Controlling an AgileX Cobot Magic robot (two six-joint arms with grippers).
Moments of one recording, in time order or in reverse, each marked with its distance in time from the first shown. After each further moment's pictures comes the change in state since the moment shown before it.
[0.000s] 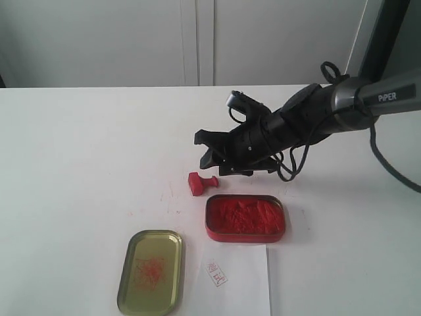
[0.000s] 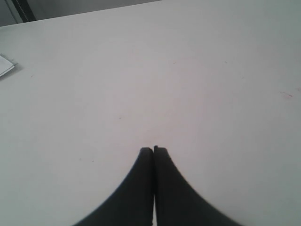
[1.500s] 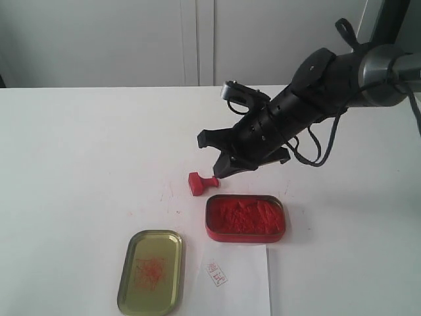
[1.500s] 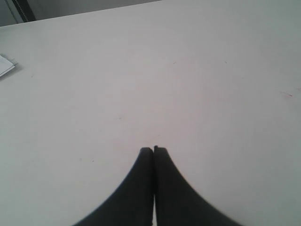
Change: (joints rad) left arm 0.000 0.000 0.000 0.000 0.000 0.000; right arm 0.000 -0.143 0.000 -0.346 0.234 0.179
